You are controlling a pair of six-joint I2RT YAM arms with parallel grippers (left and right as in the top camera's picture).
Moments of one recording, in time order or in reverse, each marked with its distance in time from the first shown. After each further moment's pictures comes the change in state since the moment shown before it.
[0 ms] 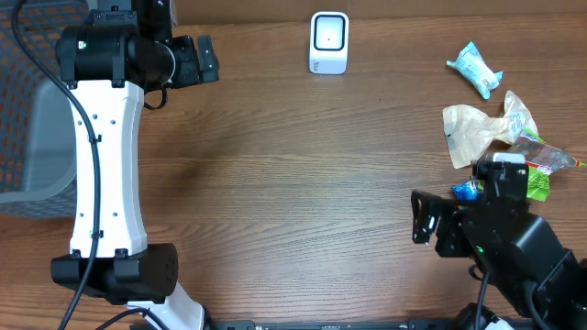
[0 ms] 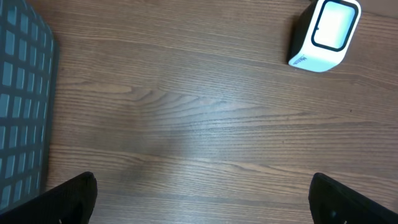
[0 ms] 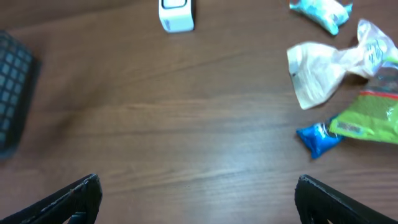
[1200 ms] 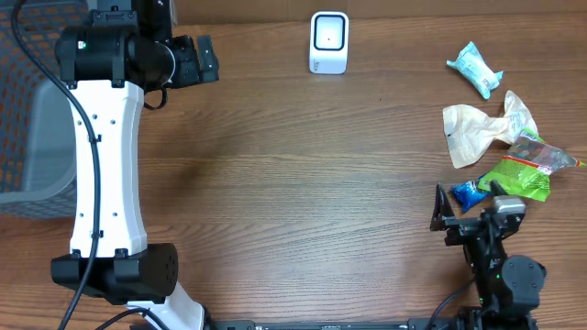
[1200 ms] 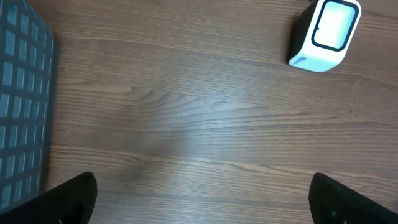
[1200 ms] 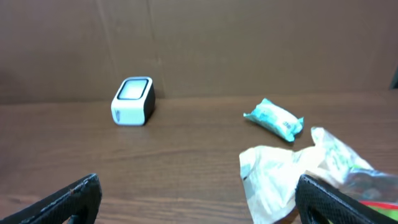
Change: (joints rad) left arm 0.000 0.000 0.000 0.000 0.000 0.000; right arm -0.840 -0.823 -1.325 1.252 -0.542 -0.658
